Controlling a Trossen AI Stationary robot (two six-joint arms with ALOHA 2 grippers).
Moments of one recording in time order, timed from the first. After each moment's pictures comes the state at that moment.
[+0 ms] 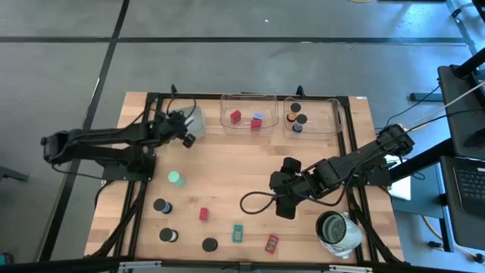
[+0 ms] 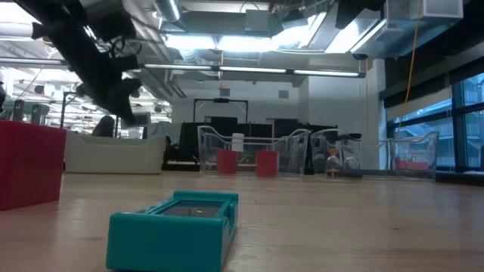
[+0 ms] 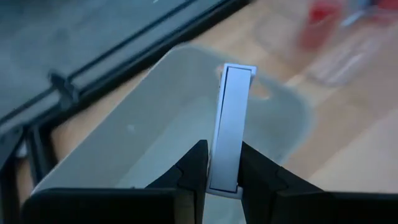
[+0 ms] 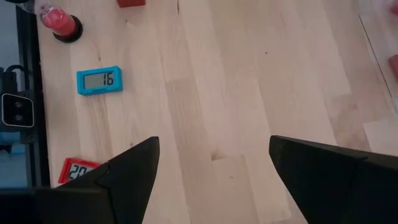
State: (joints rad) left arm 0.34 0.89 0.49 -0.50 -0.57 -0.41; right arm 0.50 1.62 1.49 -1.01 0.30 0.61
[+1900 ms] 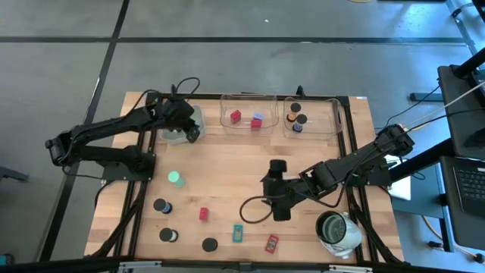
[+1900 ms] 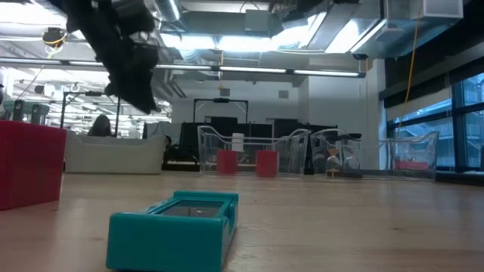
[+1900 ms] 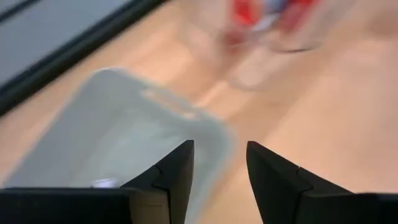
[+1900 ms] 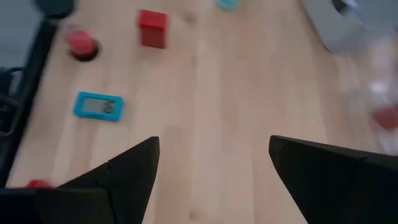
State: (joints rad) left arm 0.54 1.01 0.71 -0.56 -0.05 -0.25; right arm 0.50 1.62 1.41 -0.72 0.37 0.25
